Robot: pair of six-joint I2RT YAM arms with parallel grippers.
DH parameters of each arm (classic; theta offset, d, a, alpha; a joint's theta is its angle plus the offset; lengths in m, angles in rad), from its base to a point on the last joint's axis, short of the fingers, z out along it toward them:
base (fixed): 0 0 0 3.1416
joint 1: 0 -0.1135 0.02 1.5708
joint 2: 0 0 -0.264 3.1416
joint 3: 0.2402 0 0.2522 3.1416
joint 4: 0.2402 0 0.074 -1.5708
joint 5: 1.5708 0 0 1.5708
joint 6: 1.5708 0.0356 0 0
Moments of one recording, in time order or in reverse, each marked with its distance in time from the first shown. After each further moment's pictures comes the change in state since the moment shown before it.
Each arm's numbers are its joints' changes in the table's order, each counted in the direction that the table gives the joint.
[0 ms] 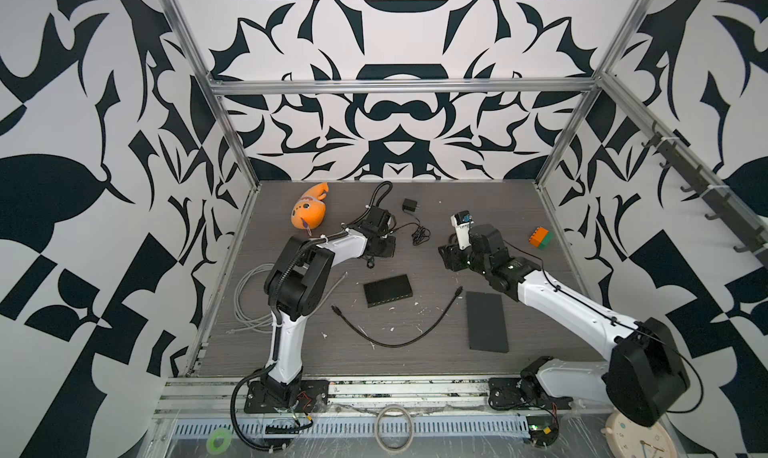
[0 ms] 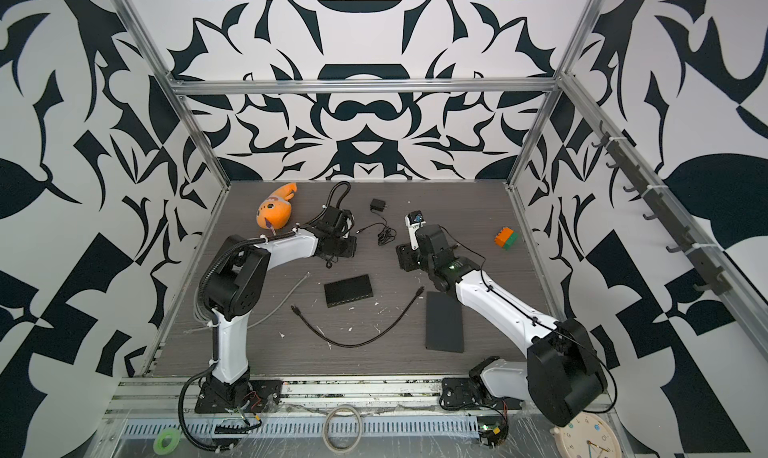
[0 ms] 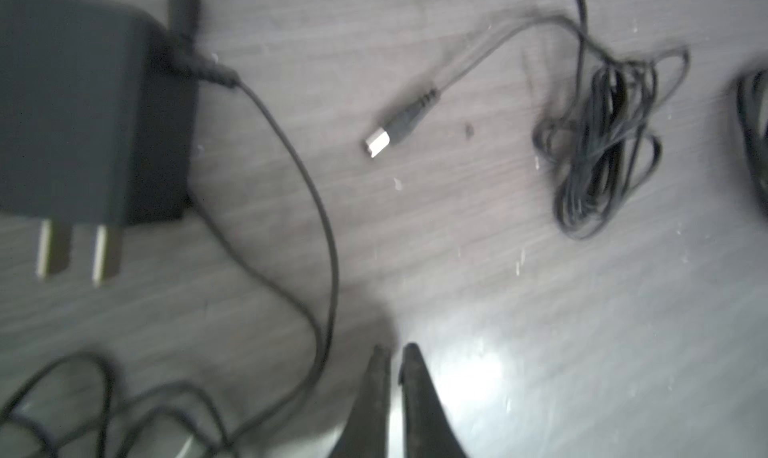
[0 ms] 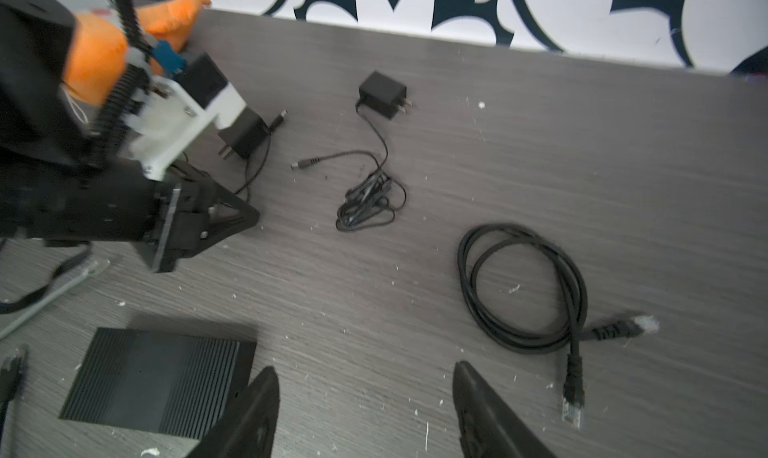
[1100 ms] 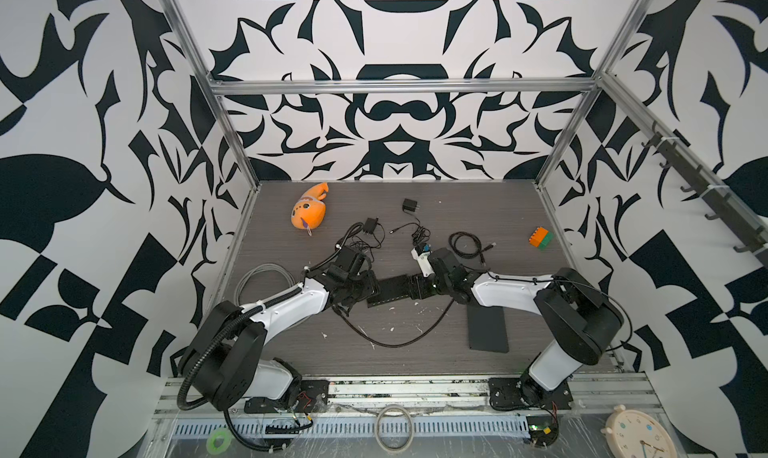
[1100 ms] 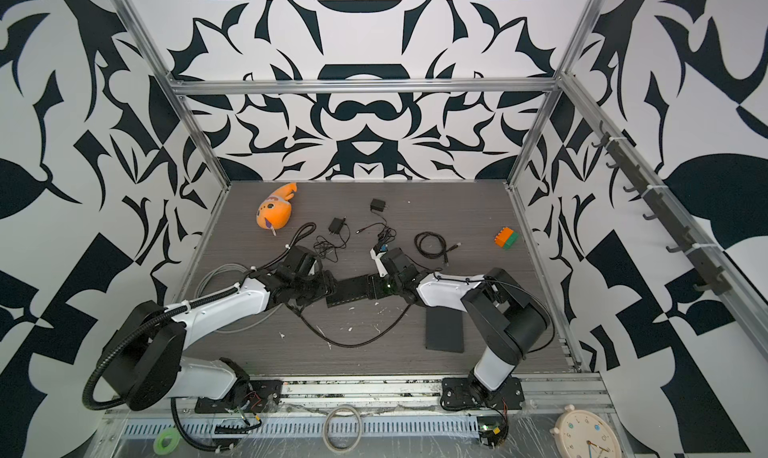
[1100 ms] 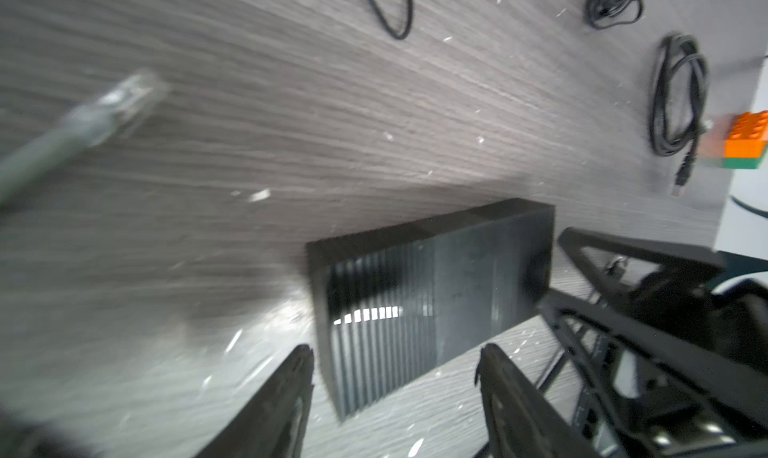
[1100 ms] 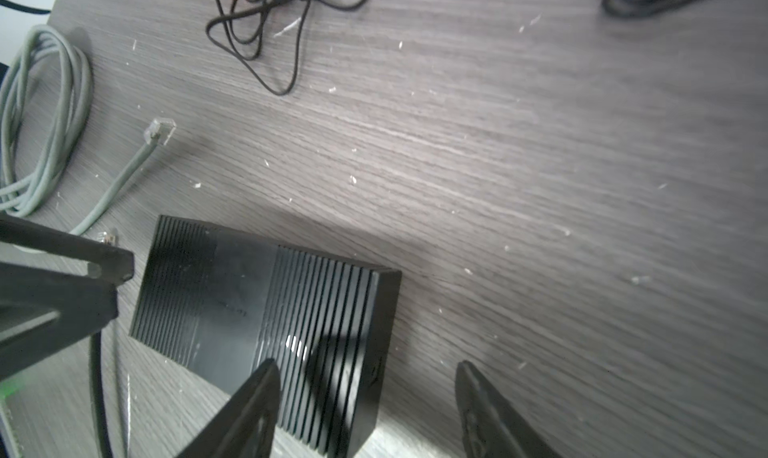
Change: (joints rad) left arm 0.053 -0.623 -0.616 0.002 0.074 -0.562; right arm -0.188 0.375 -0.066 -0.270 -0.248 0.224
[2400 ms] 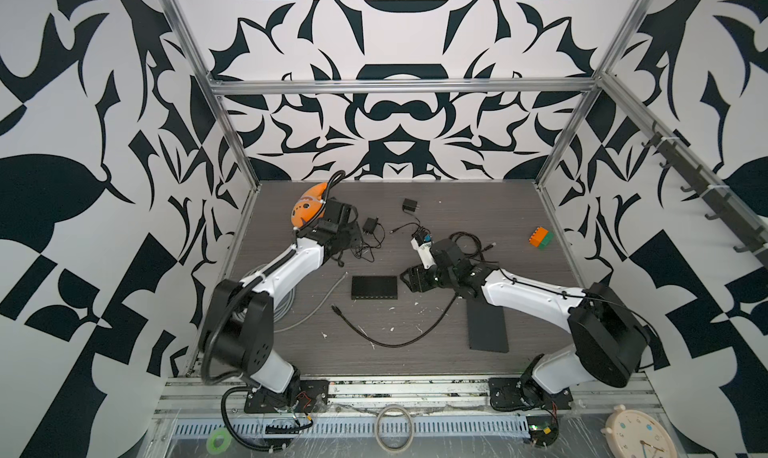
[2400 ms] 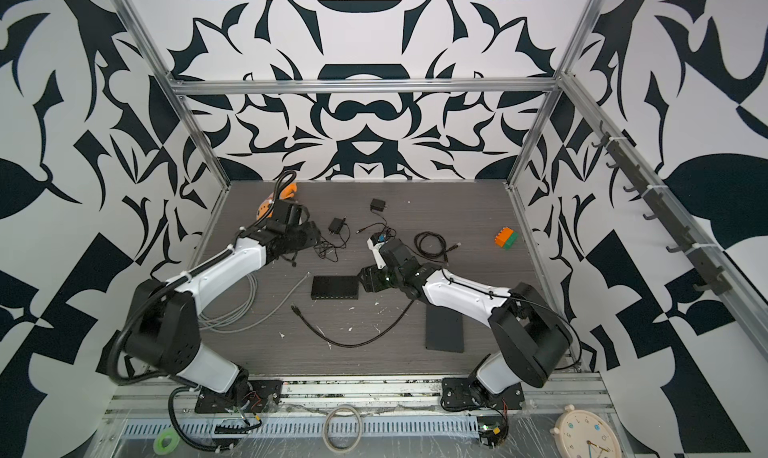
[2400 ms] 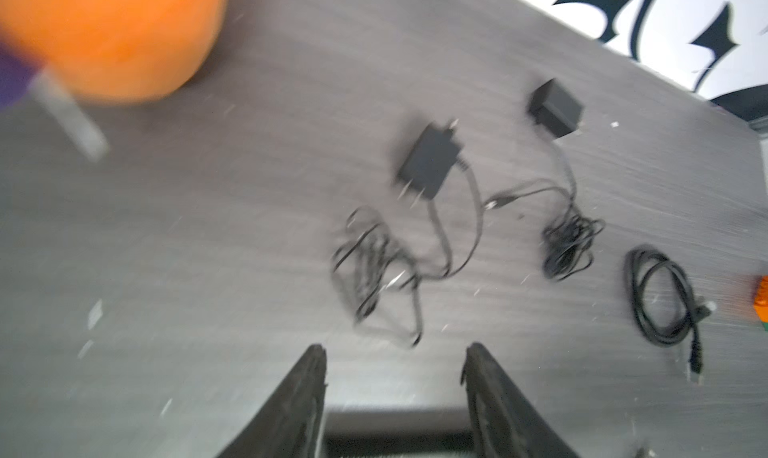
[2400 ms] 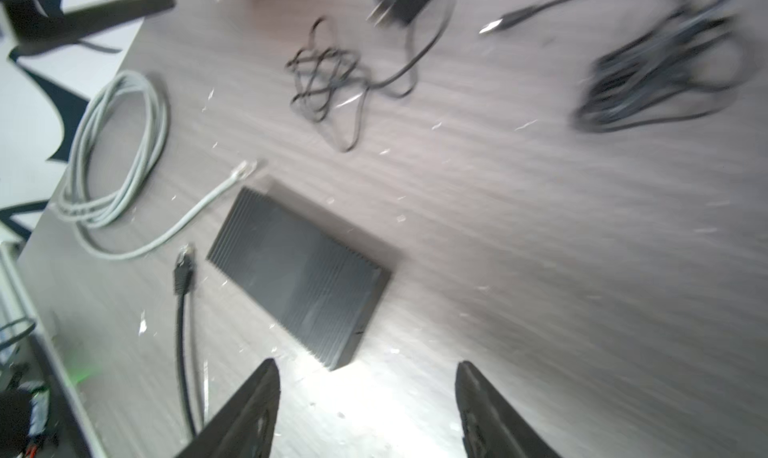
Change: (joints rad) left arm -0.196 0.234 0.469 0.068 -0.198 0.318; right arm -0.006 -0.161 0.089 0.186 0.049 -0.028
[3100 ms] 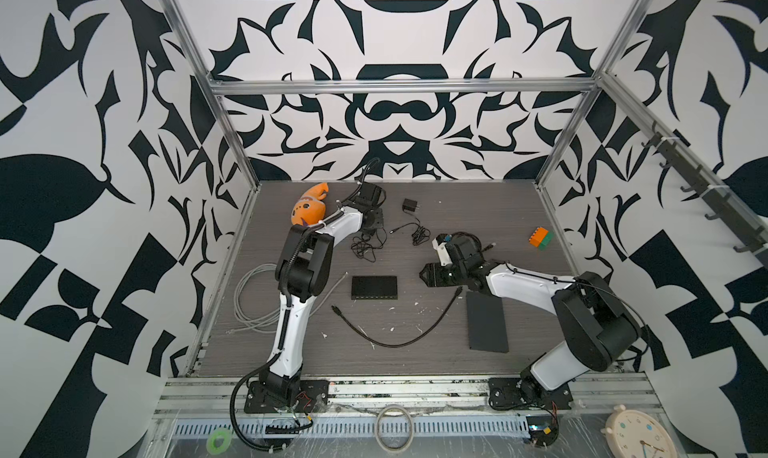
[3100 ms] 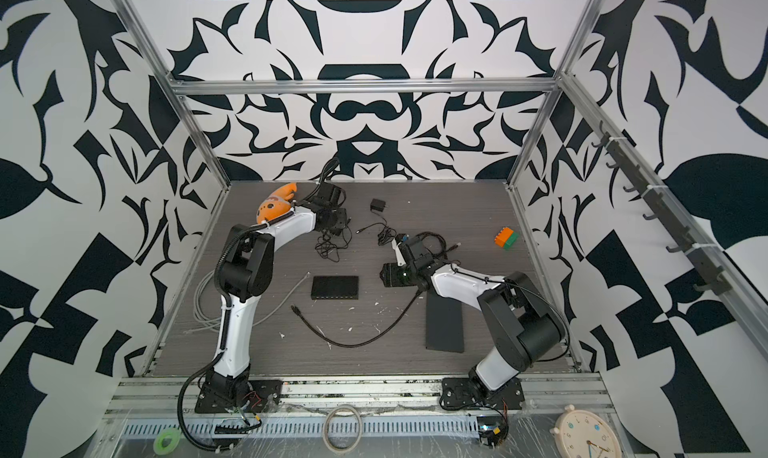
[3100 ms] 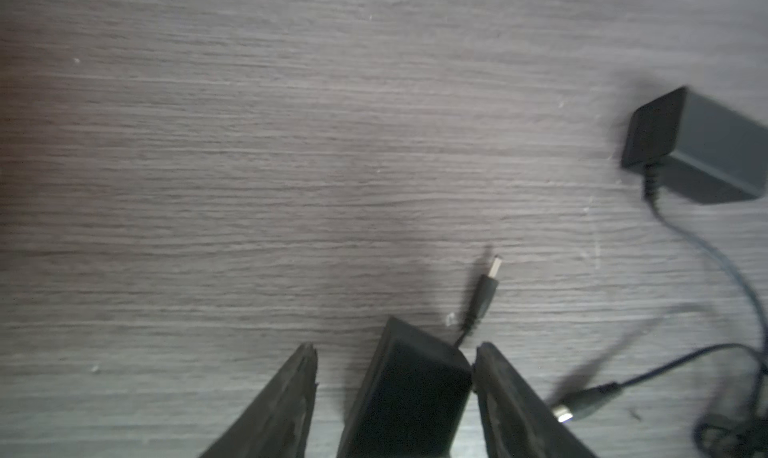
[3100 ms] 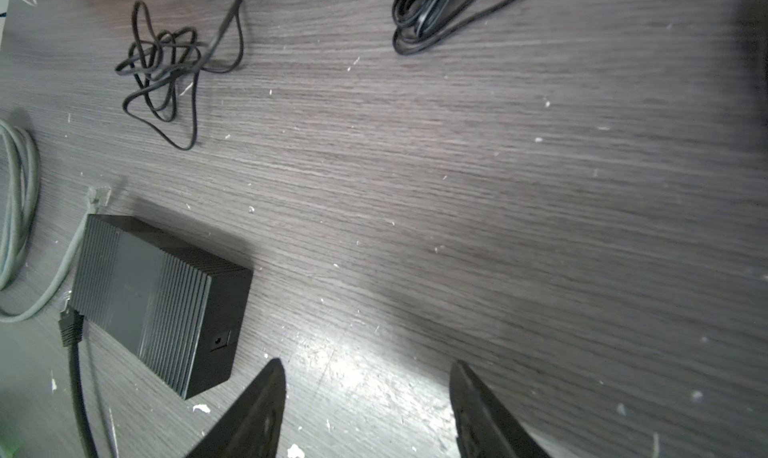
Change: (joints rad) left arm 0.019 0.608 0.548 0.087 -0.125 0.183; right arm 0.163 0.090 -0.056 -0.008 -0.055 0.051
